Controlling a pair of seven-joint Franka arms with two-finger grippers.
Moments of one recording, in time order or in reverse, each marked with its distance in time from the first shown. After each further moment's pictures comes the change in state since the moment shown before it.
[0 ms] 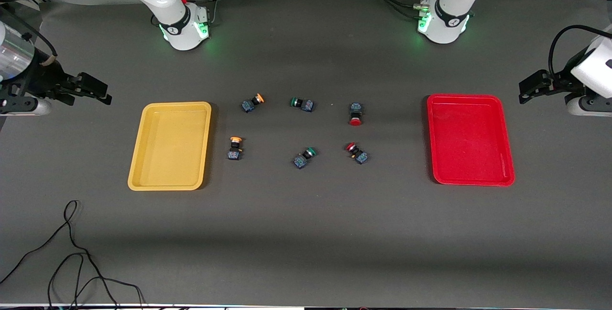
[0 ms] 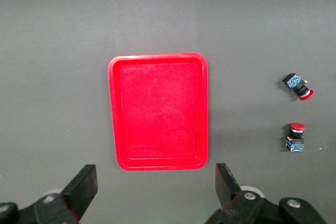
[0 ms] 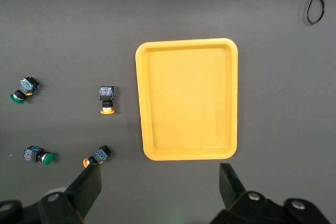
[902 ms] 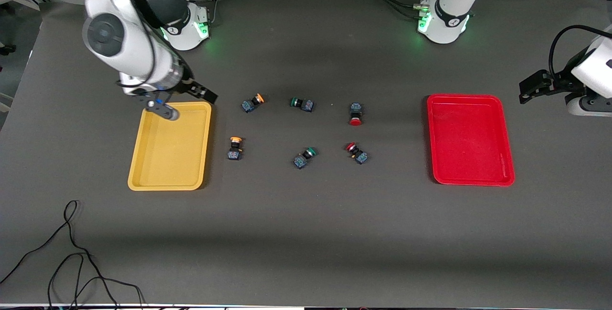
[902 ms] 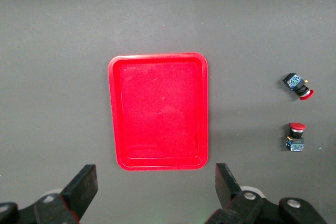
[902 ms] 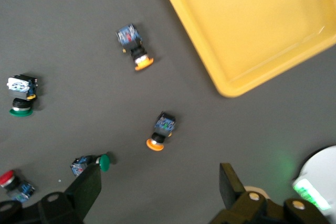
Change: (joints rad) left arm 0.000 0.000 -0.001 0.000 -0.001 -0.004 0.000; right arm 0.353 0.018 0.010 -0.394 0.126 0.284 0.820
